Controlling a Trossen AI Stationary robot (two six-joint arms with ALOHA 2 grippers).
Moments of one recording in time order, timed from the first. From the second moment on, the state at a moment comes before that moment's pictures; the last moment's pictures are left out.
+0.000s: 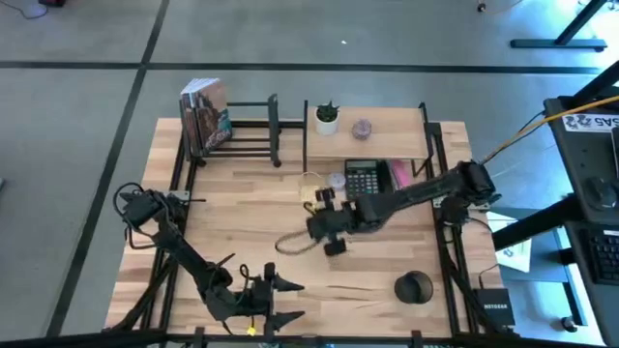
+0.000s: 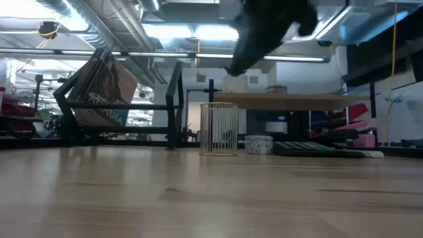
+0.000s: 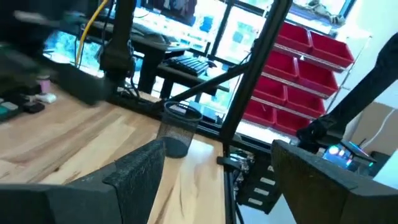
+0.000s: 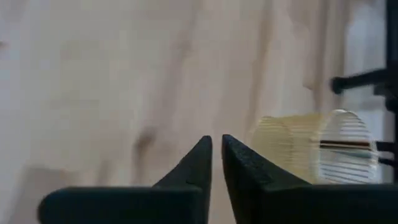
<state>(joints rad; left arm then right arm) -0.82 1.93 1.03 0.98 -0.92 -0.29 0.20 1.80 1.43 -0.67 0.30 -0.12</state>
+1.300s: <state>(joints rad) -0.83 1.93 1.03 0.95 -0.92 -0.31 0.50 1.66 1.43 -1.20 0.00 0.22</state>
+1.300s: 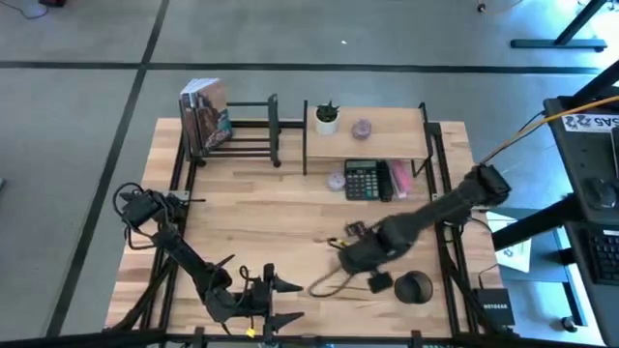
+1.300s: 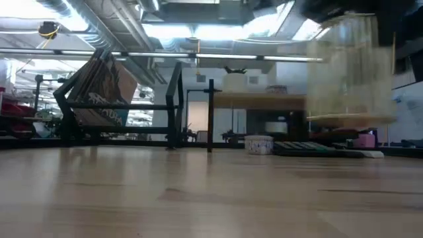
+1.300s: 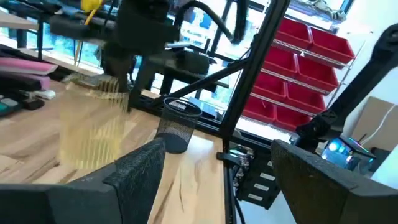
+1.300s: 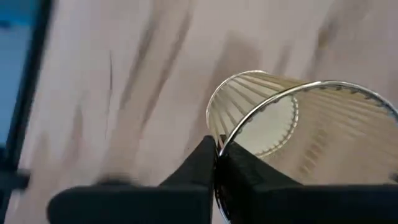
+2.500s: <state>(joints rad) -0.83 1.93 1.03 0.88 -0.92 -0.39 0.77 1.10 0.80 -1.14 -0.09 1.34</state>
